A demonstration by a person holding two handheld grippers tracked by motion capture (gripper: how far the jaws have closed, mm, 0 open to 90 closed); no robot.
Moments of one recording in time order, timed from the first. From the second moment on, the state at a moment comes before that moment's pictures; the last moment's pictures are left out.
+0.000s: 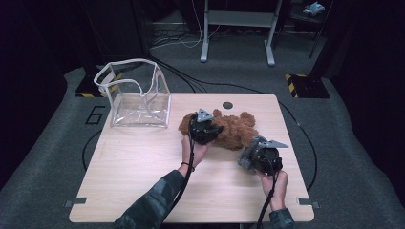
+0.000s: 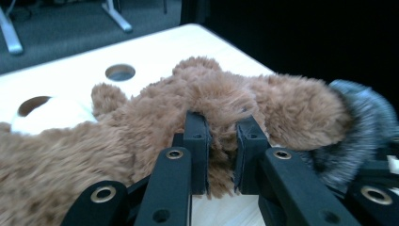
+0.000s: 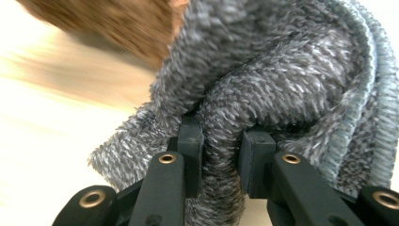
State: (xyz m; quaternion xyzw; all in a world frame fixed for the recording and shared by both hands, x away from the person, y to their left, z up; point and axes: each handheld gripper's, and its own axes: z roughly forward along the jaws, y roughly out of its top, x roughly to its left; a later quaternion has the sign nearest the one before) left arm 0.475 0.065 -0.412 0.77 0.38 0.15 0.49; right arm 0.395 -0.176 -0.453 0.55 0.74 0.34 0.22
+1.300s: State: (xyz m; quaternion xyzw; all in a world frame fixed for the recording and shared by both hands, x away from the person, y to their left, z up) left arm 0.493 0.088 -0.413 0.76 0.41 0.12 0.49; right arm 0.455 -0.172 -0.431 0.58 0.70 0.31 0.28
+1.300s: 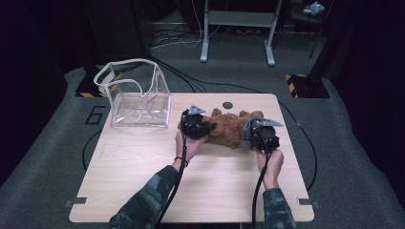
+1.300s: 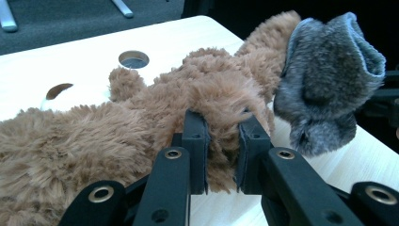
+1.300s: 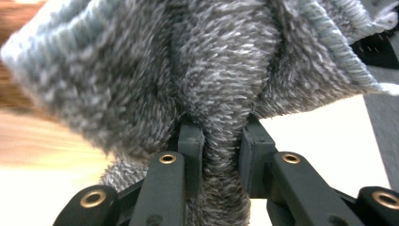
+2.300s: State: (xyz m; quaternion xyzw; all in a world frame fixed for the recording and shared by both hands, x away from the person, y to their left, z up) left arm 0.502 0.095 -0.412 0.77 0.41 0.11 0.48; right arm 0.462 -0.125 -0.423 0.53 0.74 0.34 0.25
